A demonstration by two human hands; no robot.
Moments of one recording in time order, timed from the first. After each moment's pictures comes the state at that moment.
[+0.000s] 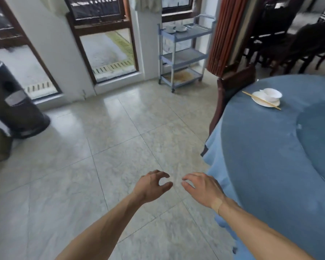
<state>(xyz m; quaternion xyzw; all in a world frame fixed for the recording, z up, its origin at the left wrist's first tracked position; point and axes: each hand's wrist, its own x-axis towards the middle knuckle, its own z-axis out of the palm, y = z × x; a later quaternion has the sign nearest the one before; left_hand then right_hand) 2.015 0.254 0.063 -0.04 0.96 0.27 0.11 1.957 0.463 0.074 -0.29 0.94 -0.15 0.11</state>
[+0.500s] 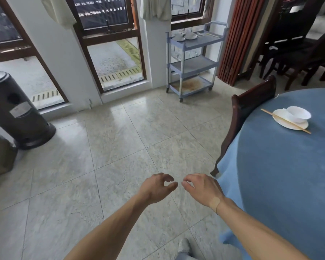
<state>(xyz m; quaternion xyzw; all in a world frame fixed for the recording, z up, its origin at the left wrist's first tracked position) 1.855 0.210 0.060 -0.08 0.95 0.28 0.13 1.791 0.398 0.069 -0.29 0.93 -0.16 0.14</state>
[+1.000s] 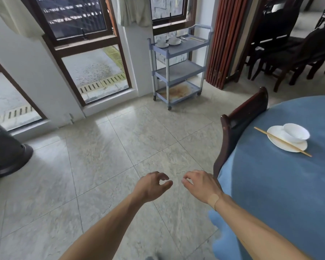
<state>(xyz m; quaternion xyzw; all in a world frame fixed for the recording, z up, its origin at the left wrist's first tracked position) 1.638 0.193 0.071 -0.05 0.96 0.24 0.13 1.583 0.396 0.084 -0.26 0.95 -0.14 0.12</state>
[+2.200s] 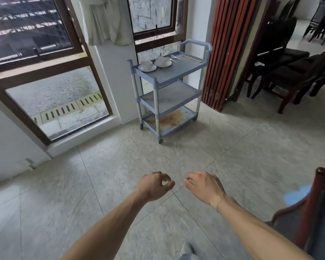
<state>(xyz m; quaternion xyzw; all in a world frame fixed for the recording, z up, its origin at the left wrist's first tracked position) 1.039 0.048 0.065 0.03 0.97 0.19 0.13 1.006 0.255 0.074 -0.21 0.96 -0.14 0.08</state>
